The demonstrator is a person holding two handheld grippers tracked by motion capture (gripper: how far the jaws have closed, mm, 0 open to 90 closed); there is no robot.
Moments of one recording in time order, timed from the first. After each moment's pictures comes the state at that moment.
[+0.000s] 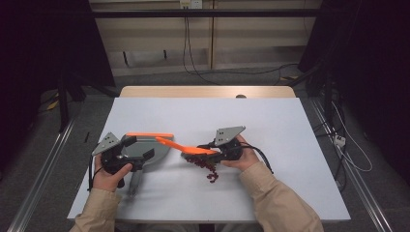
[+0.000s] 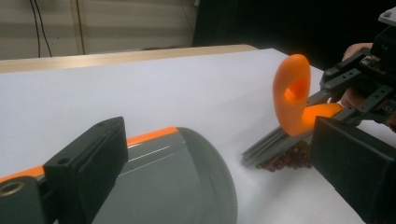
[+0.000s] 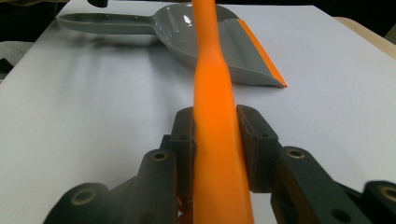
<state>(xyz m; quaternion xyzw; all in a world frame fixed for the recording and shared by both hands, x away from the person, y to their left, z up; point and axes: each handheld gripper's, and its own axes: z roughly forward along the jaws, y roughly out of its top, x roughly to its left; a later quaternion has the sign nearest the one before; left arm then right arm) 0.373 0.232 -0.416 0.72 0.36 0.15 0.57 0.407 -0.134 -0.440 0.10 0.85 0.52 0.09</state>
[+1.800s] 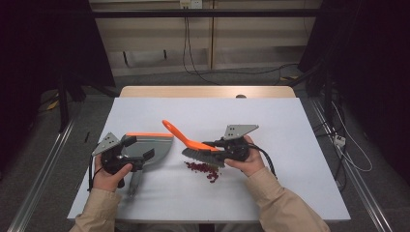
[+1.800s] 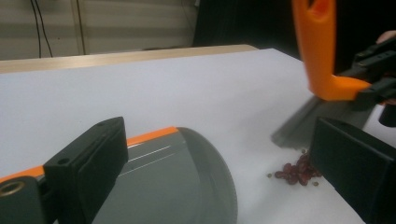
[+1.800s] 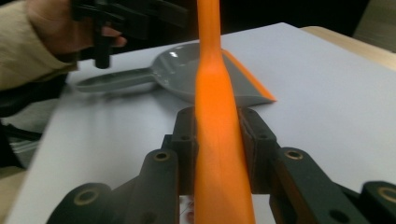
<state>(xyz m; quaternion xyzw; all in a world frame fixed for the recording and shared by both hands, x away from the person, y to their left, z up) 0.373 0.232 -0.417 0.72 0.36 0.15 0.57 0.384 -0.146 -0.415 0.19 0.80 0.56 0.06</state>
